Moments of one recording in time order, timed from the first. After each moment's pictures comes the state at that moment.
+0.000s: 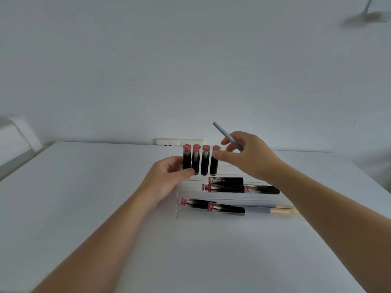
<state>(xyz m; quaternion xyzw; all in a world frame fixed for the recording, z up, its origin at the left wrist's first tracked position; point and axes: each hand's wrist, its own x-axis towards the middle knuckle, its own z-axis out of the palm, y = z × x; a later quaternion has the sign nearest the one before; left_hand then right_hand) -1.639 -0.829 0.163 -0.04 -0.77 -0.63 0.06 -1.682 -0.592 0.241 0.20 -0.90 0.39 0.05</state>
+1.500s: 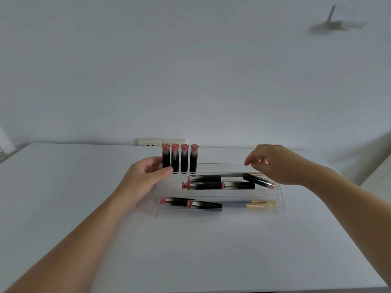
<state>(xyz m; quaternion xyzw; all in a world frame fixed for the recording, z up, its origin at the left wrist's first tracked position) -1.635 -0.829 0.161 -0.03 -0.77 -0.64 0.07 -1.688 -0.478 0.240 0.24 -0.96 0.14 0.02</state>
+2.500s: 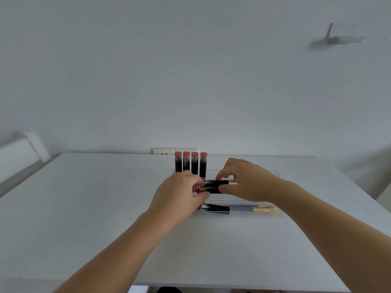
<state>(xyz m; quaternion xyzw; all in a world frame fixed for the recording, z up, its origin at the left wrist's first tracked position) -1.587 -0.765 0.191 -0.10 -0.94 -0.25 0.19 -1.657 -0.553 0.230 0.32 -0.93 0.15 0.01</state>
